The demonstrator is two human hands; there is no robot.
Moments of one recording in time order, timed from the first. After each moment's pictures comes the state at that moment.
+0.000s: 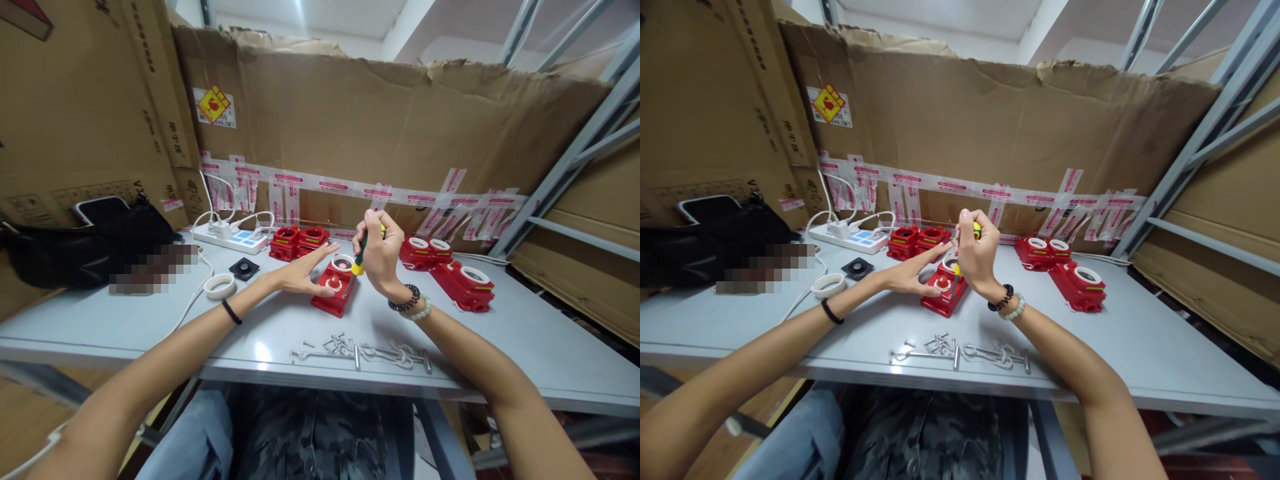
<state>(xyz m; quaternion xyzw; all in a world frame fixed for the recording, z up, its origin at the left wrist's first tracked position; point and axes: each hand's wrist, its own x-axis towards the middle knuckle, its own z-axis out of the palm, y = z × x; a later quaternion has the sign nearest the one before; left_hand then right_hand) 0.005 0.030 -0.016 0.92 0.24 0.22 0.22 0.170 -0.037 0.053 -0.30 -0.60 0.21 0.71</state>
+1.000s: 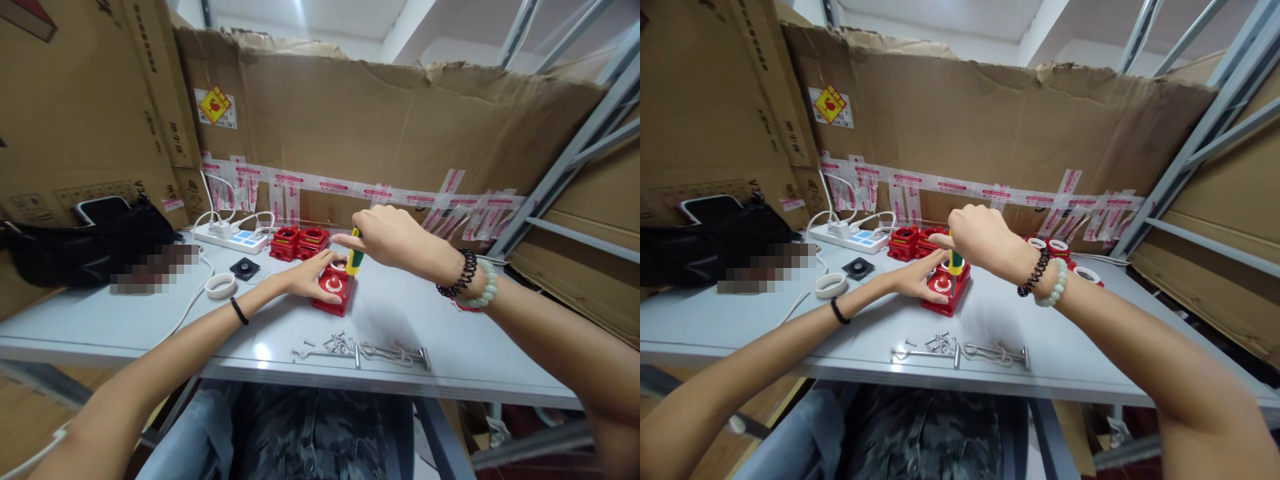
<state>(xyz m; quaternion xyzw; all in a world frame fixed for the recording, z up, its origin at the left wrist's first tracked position) 0.021 0.024 -0.015 0.93 0.21 0.24 0.17 0.186 -0.074 0.131 -0.52 -0.83 -0.21 0.04</state>
